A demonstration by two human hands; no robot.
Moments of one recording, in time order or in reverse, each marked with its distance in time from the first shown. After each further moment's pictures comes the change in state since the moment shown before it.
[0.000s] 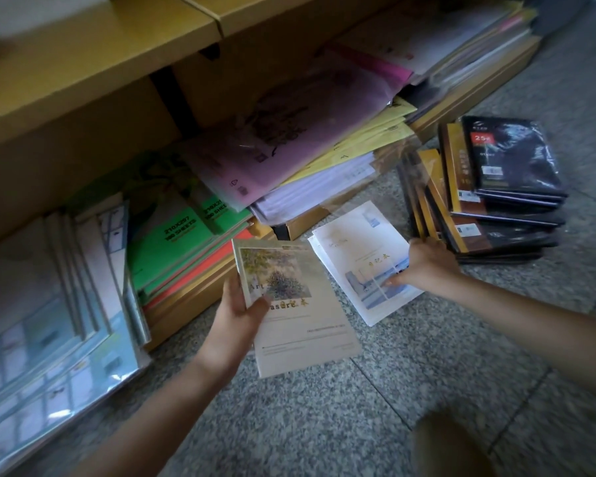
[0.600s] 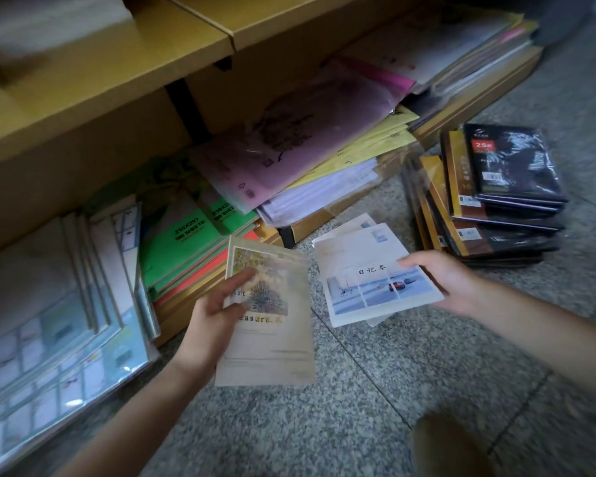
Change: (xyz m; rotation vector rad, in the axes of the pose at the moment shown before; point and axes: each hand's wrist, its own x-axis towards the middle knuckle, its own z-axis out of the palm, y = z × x) left_hand -0.013 0.010 -0.026 0.133 0.058 0.056; right_hand -0.060 -0.005 -0.032 1.357 -0.438 0.156
